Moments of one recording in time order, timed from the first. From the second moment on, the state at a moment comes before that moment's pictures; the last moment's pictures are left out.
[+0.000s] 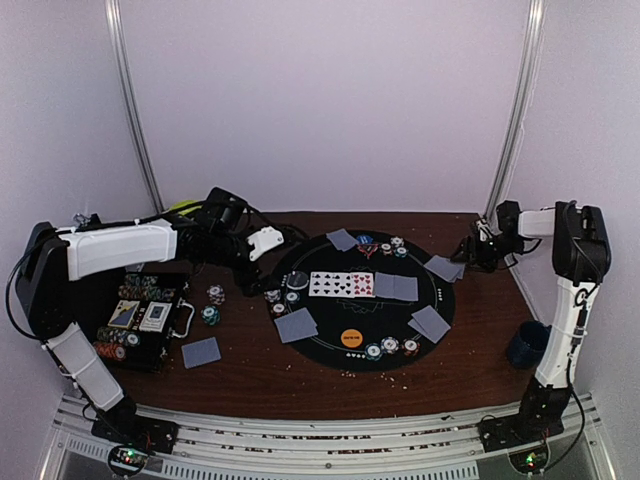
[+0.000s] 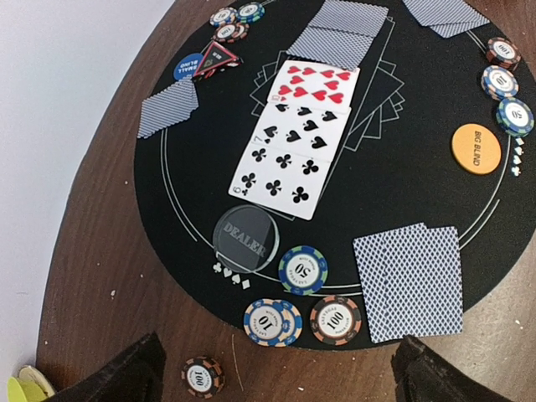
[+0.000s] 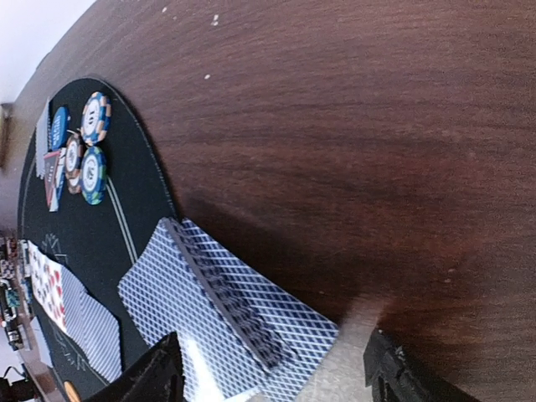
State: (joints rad) left arm -0.62 1.65 1.21 -0.38 0.20 0.66; right arm -0.16 2.11 1.47 -0.49 -0.54 0.07
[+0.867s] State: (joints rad) left arm -0.31 1.29 1.06 -0.23 0.07 0.54; right arm -0.16 1.26 1.10 -0.39 -0.15 -0.23
